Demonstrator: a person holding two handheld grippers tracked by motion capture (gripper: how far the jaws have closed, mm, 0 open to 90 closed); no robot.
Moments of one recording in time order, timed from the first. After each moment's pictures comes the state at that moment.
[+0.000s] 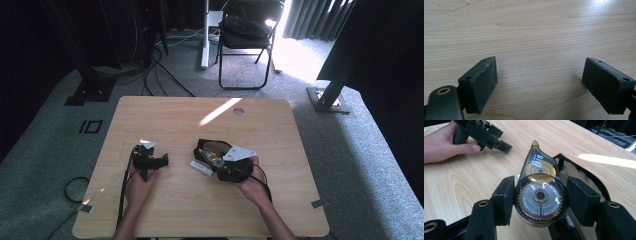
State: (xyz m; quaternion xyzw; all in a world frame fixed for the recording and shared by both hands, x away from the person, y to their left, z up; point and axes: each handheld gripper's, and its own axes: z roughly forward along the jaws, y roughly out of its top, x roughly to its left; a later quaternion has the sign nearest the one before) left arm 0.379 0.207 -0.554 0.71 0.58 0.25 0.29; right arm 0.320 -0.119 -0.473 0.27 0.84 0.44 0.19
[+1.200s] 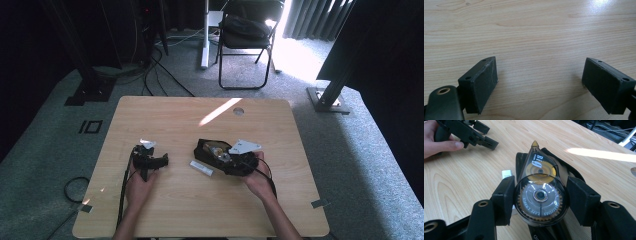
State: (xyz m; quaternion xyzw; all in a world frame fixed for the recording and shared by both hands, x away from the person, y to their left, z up) left arm 0.379 0.207 -0.554 0.71 0.58 0.25 0.29; right arm 0.340 -0.135 -0.474 0.29 0.84 0.43 0.19
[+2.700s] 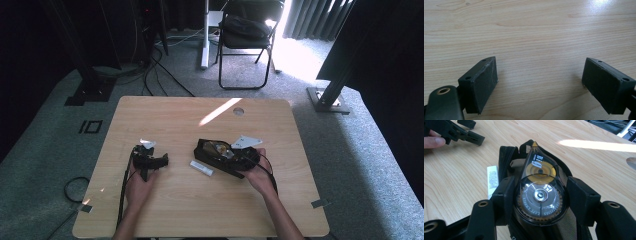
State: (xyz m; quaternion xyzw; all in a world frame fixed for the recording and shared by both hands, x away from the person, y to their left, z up) left arm 0.379 0.207 -0.554 0.71 0.58 0.25 0.29; right arm 0.361 -0.144 -0.484 0.31 0.84 0.41 0.19
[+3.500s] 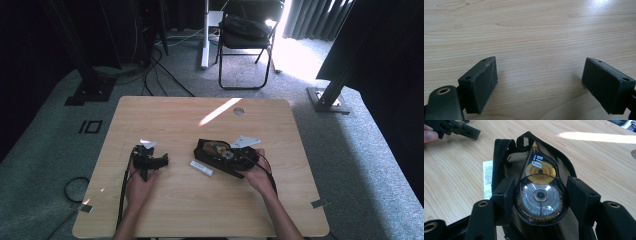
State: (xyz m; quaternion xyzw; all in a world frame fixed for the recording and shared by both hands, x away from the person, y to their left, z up) left arm 0.379 0.207 -0.554 0.71 0.58 0.25 0.29; right arm 0.367 -0.142 -0.493 0.32 0.84 0.40 0.18
